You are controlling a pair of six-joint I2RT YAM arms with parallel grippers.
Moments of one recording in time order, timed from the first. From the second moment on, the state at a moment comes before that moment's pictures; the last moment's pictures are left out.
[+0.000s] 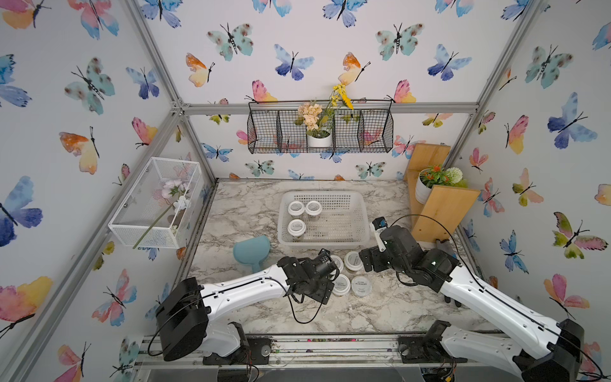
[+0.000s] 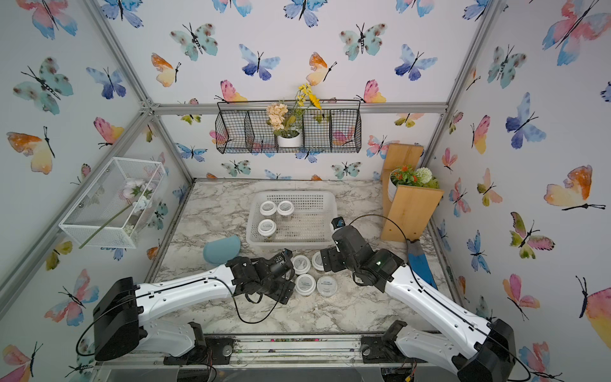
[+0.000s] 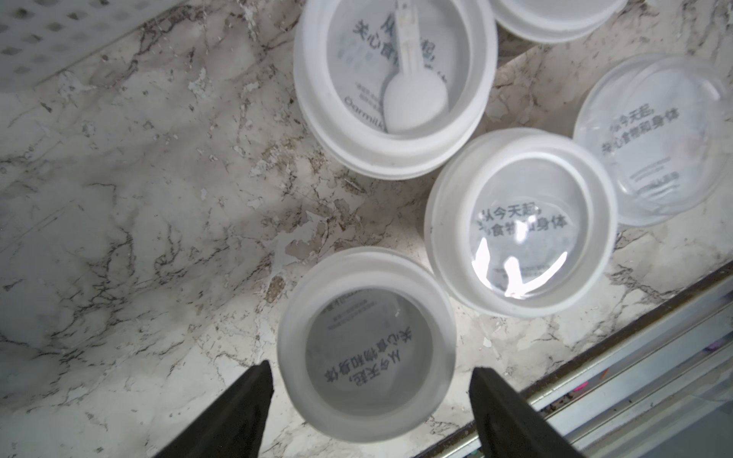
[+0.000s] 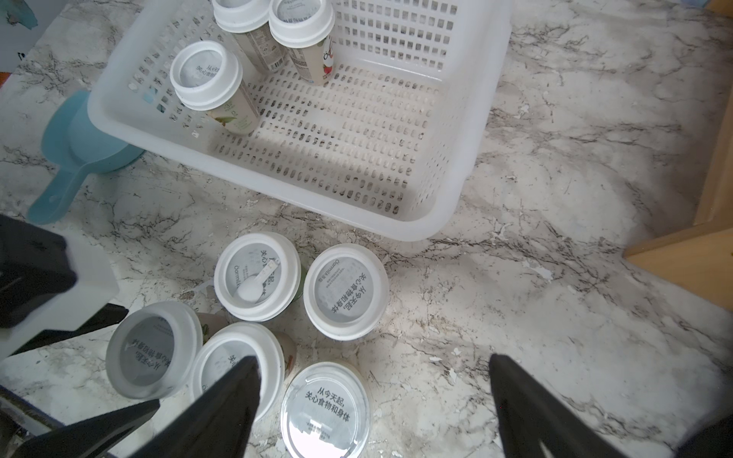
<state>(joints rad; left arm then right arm) -1.07 1.40 0.94 -0.75 -0.09 -0.53 0.79 1.08 0.94 -0.70 0.21 0.32</state>
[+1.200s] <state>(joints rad) -1.05 1.41 0.94 -0.75 -0.09 -0.51 0.79 1.08 0.94 -0.70 0.21 0.32</state>
